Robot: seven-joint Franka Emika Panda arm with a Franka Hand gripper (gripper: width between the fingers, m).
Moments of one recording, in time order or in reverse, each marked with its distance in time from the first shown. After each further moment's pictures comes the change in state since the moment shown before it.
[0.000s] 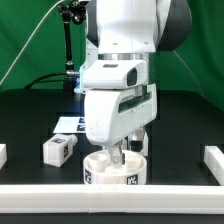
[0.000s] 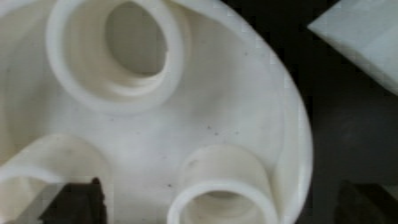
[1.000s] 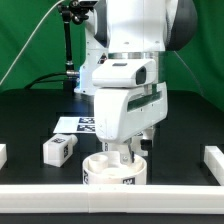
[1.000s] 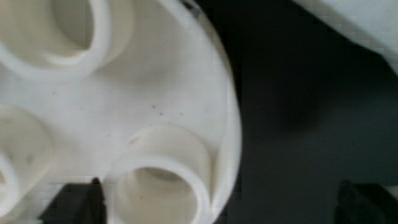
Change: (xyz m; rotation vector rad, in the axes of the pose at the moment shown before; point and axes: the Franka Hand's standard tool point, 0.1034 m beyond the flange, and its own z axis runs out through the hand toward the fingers) arm 0.013 -0.006 0.000 -0.009 0.011 0.028
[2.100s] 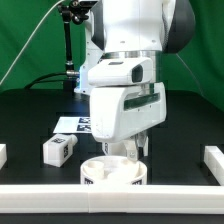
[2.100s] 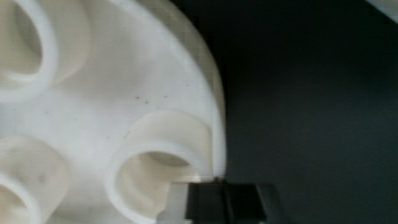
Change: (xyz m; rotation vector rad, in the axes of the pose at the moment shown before) arm 0.000 0.011 -0.001 -0.039 0.028 0.007
